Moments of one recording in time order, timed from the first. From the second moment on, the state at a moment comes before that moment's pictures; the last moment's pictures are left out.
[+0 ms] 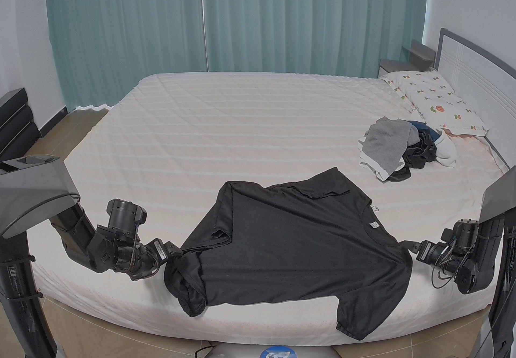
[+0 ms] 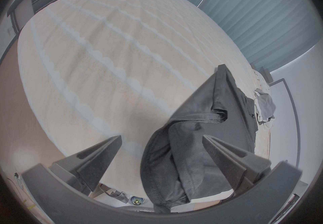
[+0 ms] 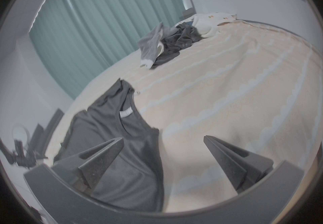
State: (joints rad) left arm -0.17 2.16 -0.68 -0.52 -0.08 -0.75; right arm -0.17 2.41 -0.30 -1.55 0.21 0.33
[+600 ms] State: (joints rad) left arm -0.21 2.14 -0.72 -0.59 -0.09 -0.83; right arm -0.09 2.32 -0.37 -1.55 0.22 0.75
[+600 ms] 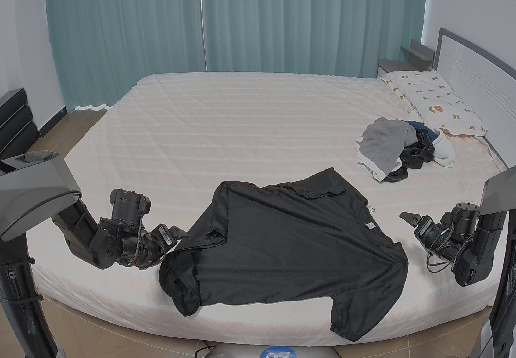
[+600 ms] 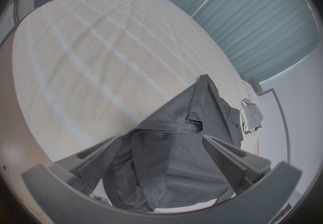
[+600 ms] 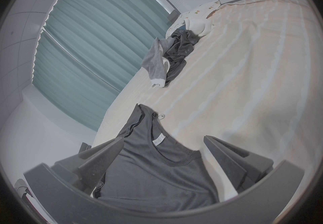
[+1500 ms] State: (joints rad) left arm -0.28 2.25 -0.95 -0.59 -0.05 -1.04; right arm 0.03 2.38 -0.36 -1.55 0.29 0.95
